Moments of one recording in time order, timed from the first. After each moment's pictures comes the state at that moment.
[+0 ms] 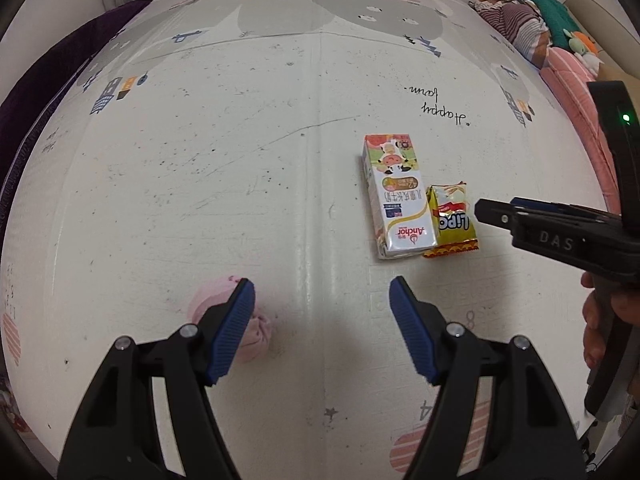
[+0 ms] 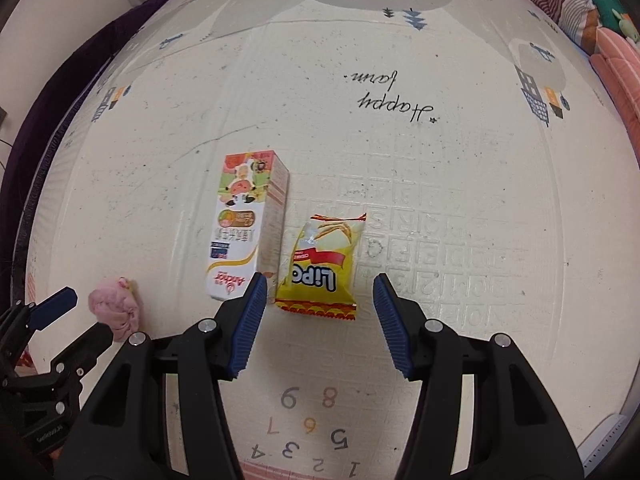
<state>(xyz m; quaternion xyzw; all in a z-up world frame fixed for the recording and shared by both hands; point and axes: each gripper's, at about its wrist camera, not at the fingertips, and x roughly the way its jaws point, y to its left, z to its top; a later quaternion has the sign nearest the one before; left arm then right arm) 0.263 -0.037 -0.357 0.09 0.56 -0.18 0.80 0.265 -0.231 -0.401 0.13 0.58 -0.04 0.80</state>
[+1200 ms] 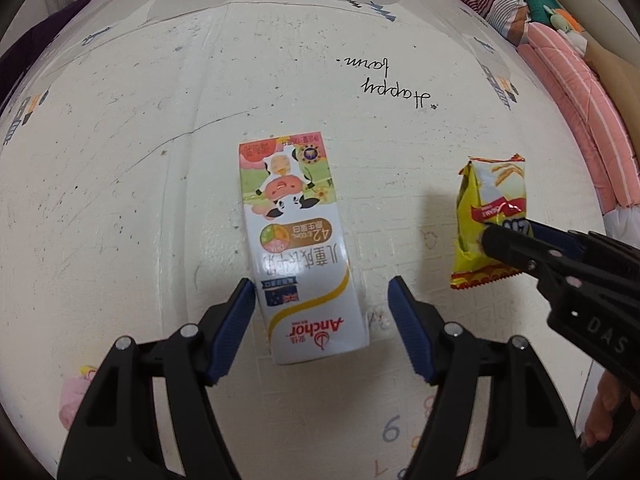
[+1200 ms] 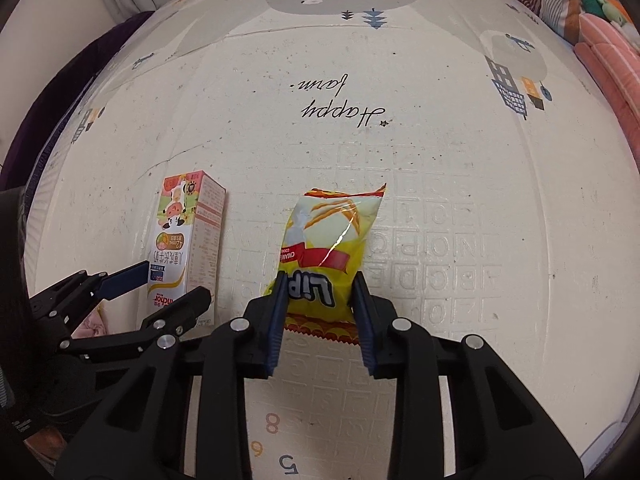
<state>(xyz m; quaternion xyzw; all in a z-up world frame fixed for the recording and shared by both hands) 0.304 -0.138 -0.428 0.08 0.58 -0.24 0.77 0.262 -0.278 -0.414 0.14 0.56 -0.05 0.81</state>
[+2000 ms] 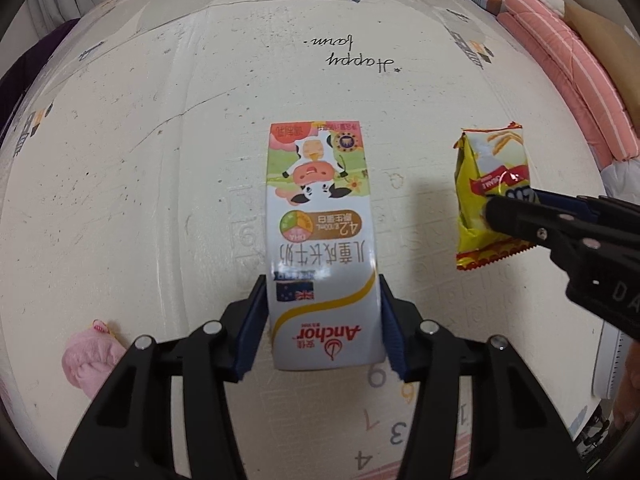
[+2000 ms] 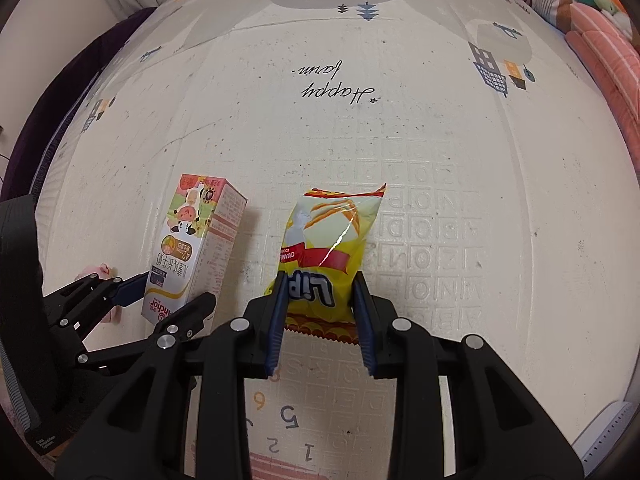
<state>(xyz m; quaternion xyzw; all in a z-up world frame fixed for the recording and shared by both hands) 0.252 -0.143 -0.408 0.13 0.58 -0.25 0.77 0.221 -0.277 -0.392 0.14 0.57 -0.05 0.80</state>
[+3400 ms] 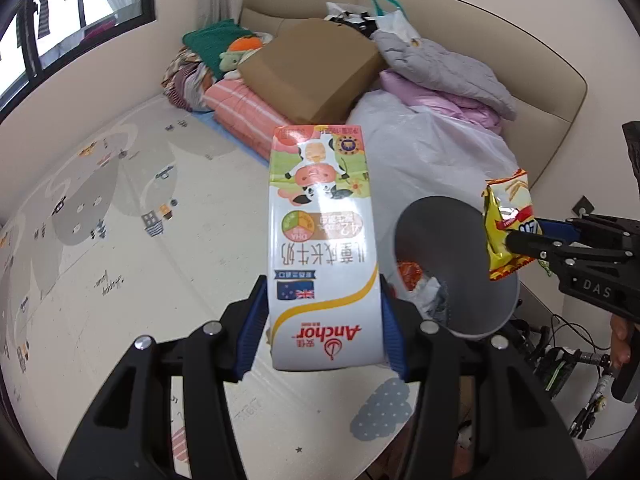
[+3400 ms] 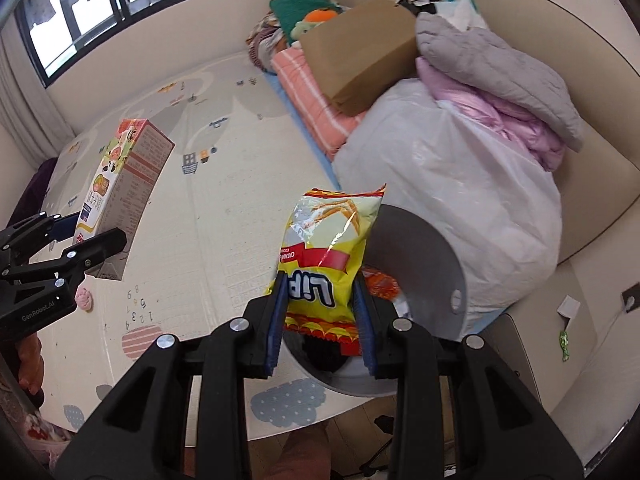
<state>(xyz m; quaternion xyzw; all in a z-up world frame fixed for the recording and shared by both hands) -0.093 -0.376 -0.081 0.23 0.39 -0.53 0.72 -0.261 -0.509 -0.082 0.21 0.45 -0.32 0.81</state>
